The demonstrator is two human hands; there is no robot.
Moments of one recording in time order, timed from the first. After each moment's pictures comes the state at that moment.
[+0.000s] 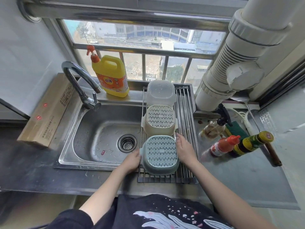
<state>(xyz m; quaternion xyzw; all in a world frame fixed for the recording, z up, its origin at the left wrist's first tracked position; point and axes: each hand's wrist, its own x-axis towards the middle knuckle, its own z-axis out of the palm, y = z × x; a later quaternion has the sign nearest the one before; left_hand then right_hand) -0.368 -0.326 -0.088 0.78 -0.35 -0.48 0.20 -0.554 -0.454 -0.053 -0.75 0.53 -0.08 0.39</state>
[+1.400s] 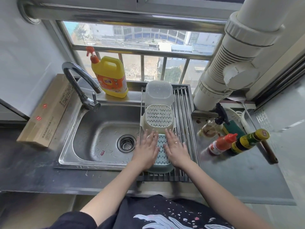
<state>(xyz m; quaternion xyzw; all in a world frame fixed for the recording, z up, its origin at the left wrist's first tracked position) -0.408 -0.354 -0.047 0.77 -0.60 -0.20 -0.01 -0.541 -0.432 -0.044 -0.84 0.45 0.07 0.29</state>
